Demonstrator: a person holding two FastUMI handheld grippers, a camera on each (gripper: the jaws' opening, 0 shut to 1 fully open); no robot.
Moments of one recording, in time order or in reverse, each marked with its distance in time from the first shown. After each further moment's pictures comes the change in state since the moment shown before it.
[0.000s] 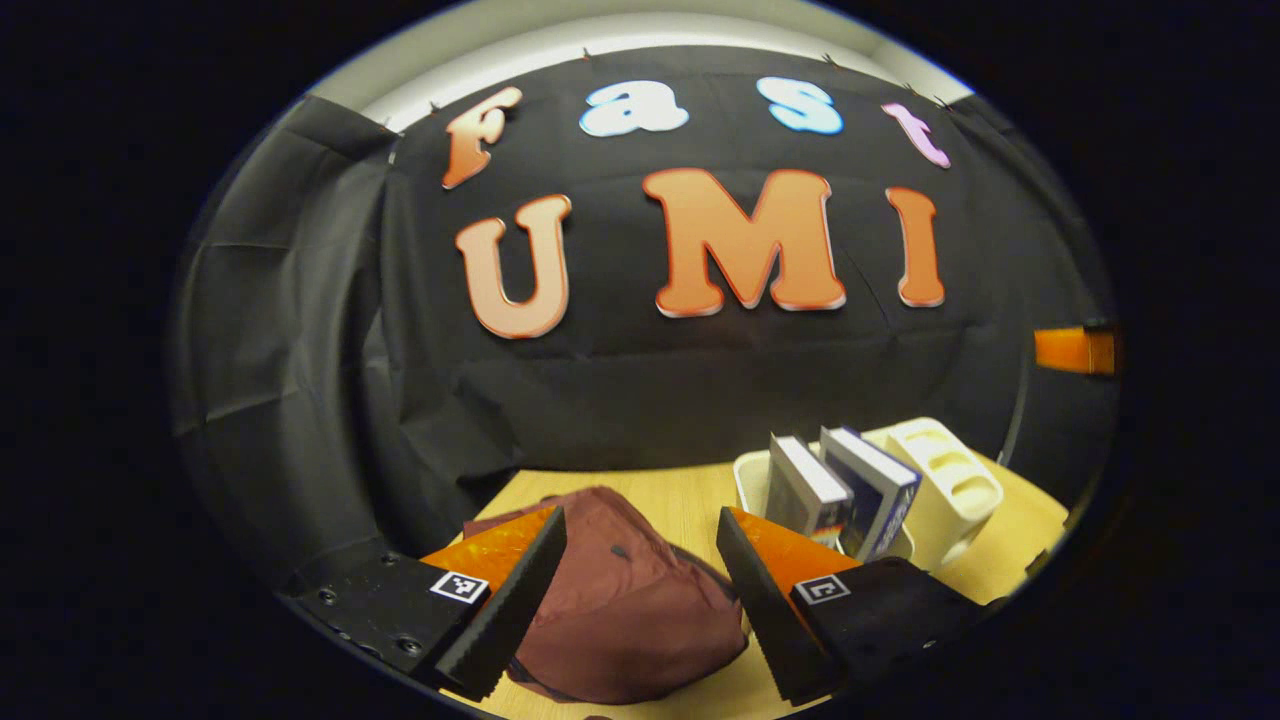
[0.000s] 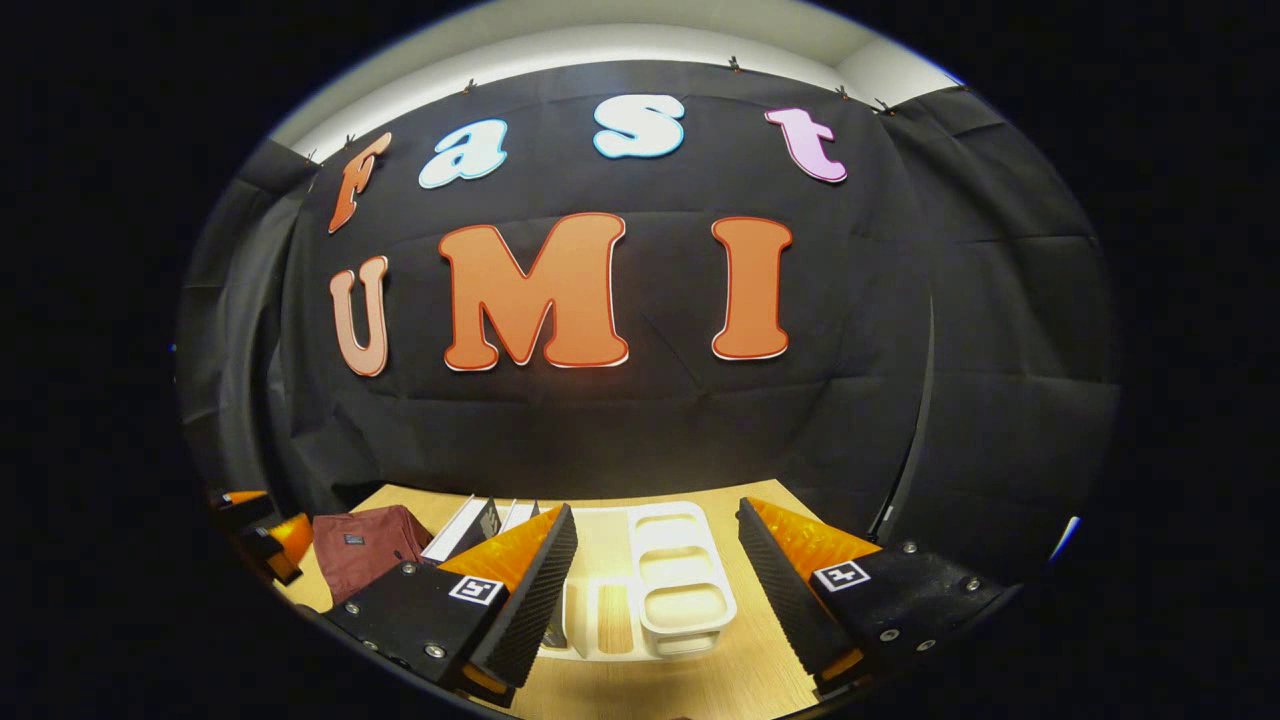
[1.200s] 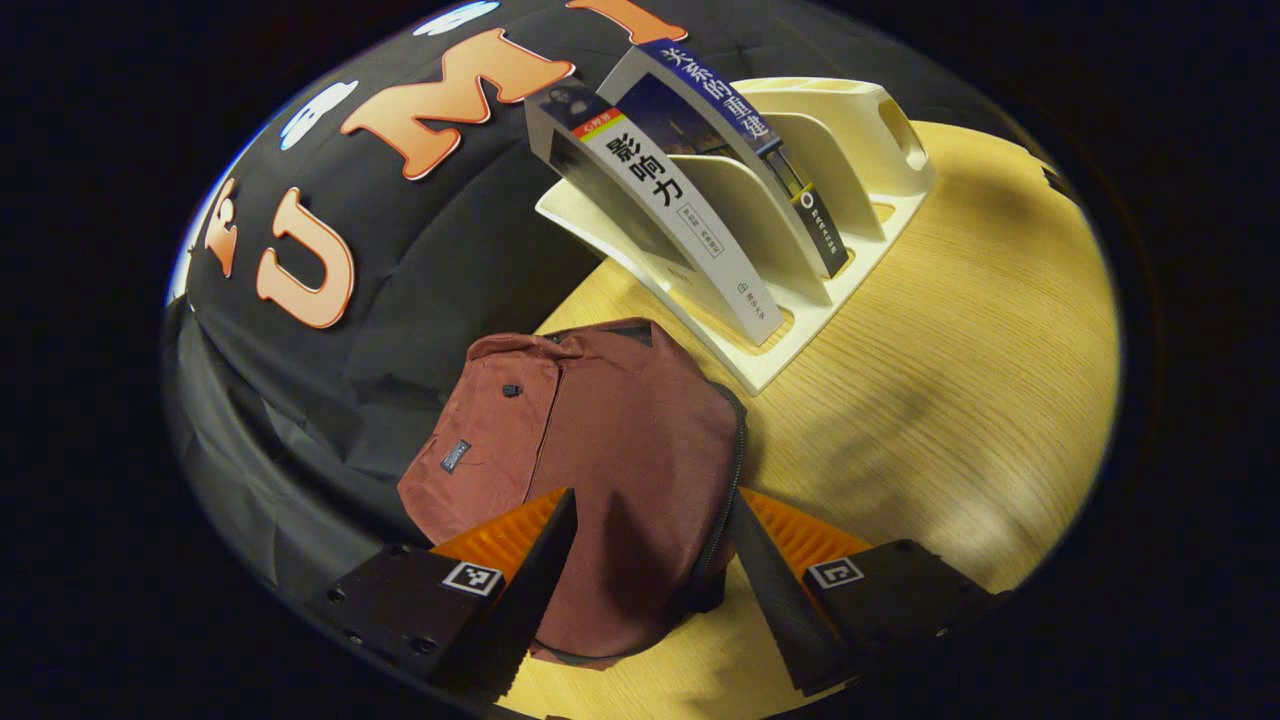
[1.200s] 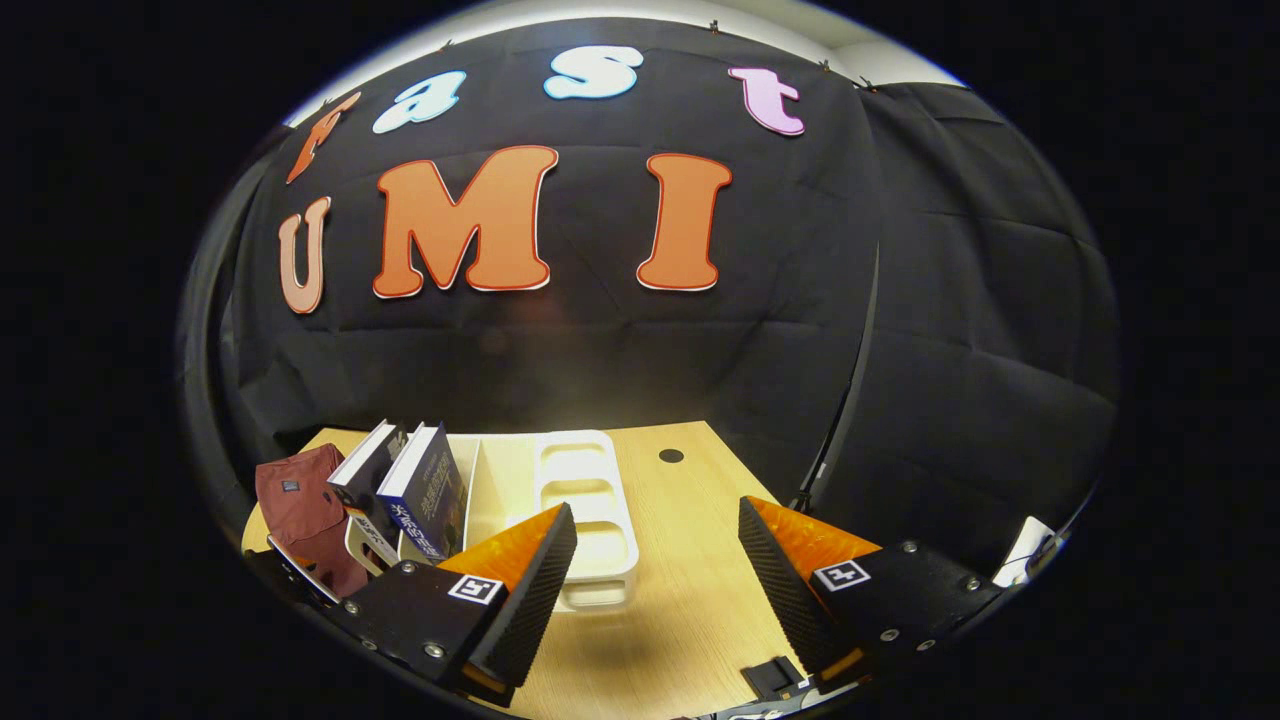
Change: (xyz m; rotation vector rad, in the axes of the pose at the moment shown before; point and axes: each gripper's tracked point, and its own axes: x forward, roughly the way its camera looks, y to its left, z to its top) left arm 0.038 -0.063 -0.234 0.643 0.364 -0.166; right arm -0.013 -0.078 -0.052 -0.057 0.178 -0.150
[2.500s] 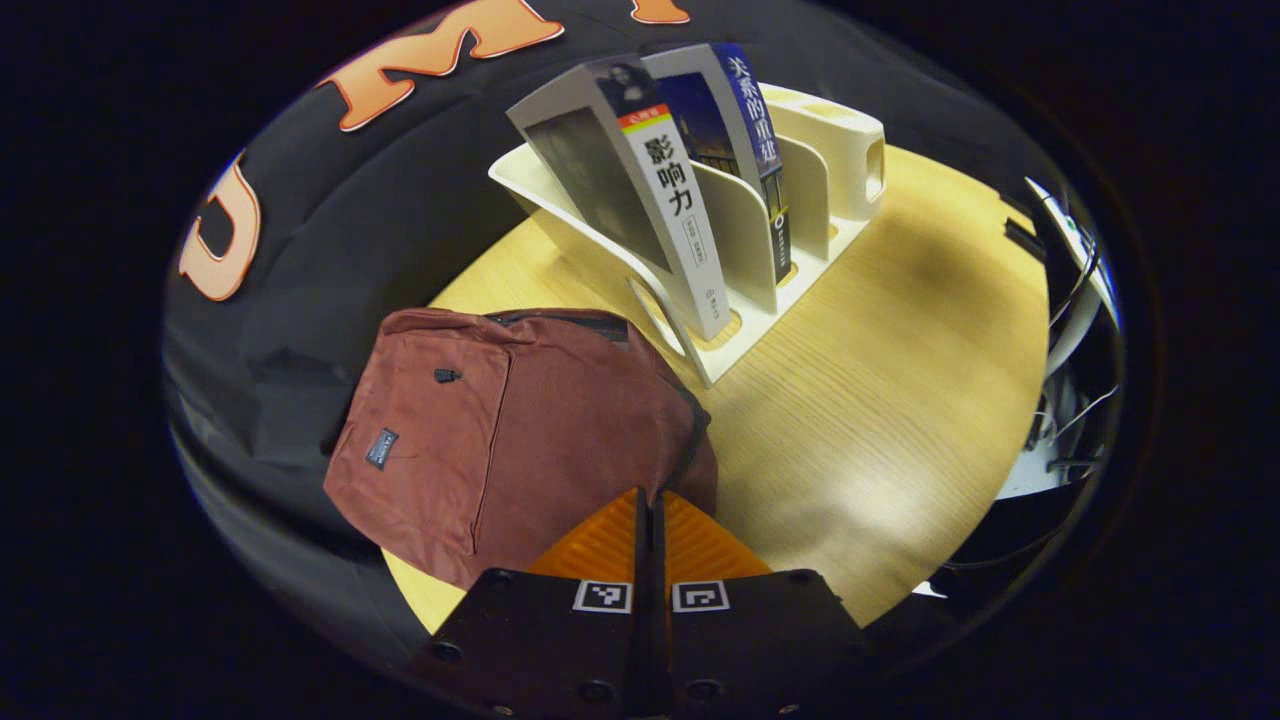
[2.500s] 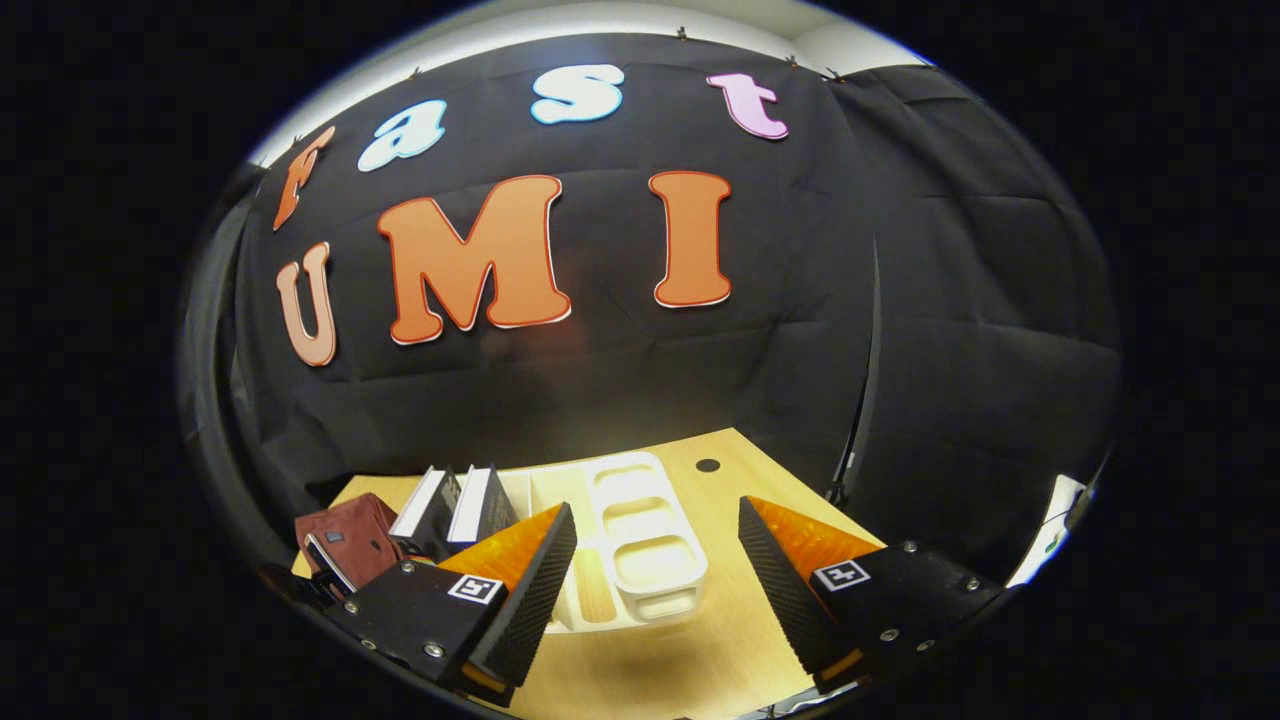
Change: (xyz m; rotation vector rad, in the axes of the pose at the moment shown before) left arm -0.023 0.021 0.009 -0.052 0.143 -0.409; right arm -0.020 0.059 0.026 0.176 -0.048 0.028
